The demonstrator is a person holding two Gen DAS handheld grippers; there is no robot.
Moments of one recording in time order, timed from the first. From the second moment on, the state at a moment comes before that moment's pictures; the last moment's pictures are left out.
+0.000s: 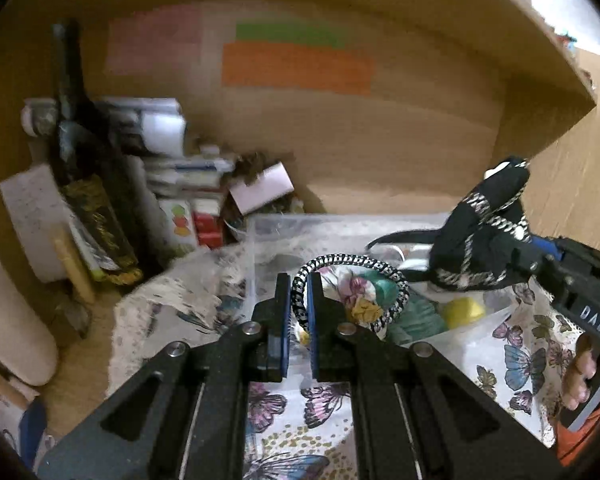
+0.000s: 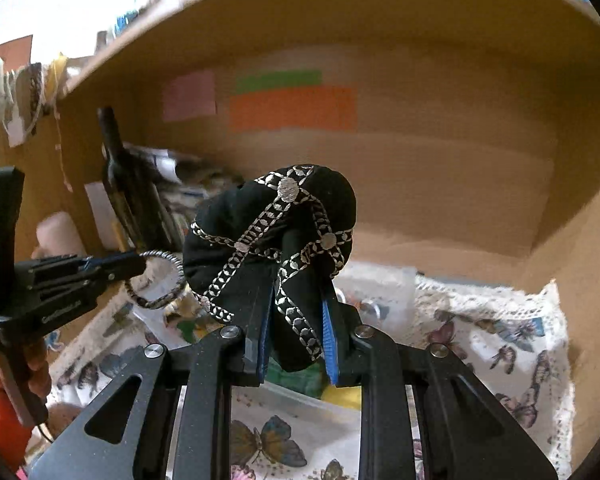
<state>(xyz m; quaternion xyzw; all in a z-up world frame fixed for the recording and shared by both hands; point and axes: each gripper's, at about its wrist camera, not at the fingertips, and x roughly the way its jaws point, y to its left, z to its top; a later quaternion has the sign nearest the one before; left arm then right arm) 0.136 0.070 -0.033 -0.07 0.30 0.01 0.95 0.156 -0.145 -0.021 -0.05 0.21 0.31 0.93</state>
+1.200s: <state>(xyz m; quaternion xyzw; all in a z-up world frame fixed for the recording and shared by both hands) 0.086 0.049 -0.005 -0.04 0.23 -0.02 0.97 0.146 -0.148 -0.039 -0.07 0.23 0.30 0.92</state>
